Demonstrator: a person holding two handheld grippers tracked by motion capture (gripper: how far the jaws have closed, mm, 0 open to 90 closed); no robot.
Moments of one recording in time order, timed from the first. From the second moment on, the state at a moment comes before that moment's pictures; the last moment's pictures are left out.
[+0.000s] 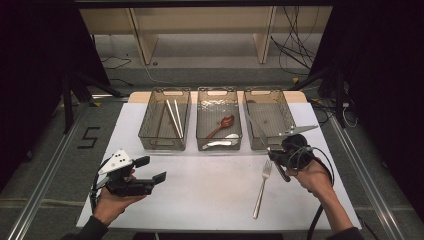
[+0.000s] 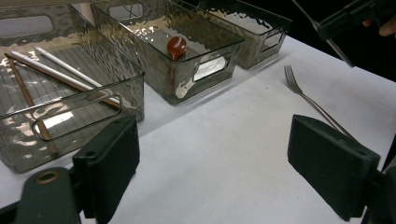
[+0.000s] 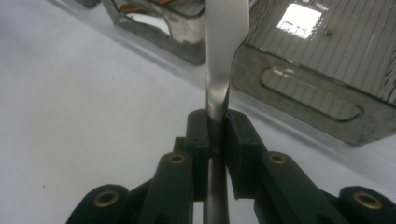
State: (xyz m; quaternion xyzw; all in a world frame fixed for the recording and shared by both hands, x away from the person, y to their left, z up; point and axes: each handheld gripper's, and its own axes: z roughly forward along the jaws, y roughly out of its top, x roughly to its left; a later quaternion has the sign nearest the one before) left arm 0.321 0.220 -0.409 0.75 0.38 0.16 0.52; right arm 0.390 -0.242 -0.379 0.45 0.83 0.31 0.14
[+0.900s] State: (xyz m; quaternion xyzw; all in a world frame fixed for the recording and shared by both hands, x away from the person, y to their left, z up) left arm 0.322 0.221 -0.409 0.75 0.37 0.17 0.52; right arm 0.470 -0.254 -0.343 0.51 0.77 0.34 0.17
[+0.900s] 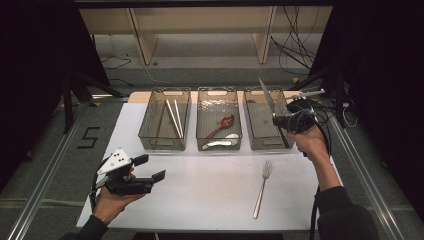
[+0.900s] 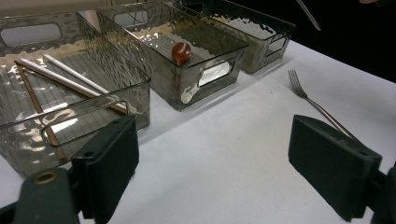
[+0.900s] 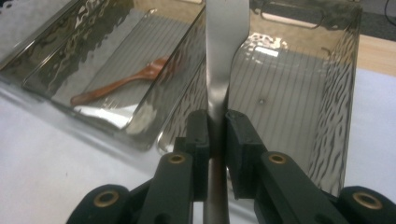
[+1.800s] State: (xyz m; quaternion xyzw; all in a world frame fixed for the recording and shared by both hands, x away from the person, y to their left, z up) left arm 0.322 0.220 -0.408 0.75 0.37 0.16 0.53; right arm 0.528 -0.248 -0.355 0.57 0.73 0.34 0.18
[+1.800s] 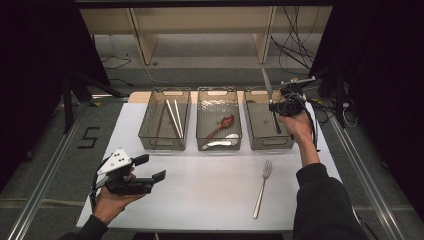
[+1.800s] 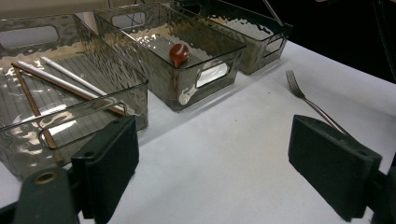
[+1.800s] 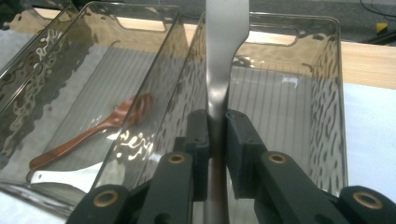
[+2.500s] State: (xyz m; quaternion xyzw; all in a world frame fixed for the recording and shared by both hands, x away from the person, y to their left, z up) left arm 0.322 0.221 -0.408 0.75 0.37 0.16 0.53; right arm 0.540 -0.234 -0.374 0.58 0.73 0.32 0.17
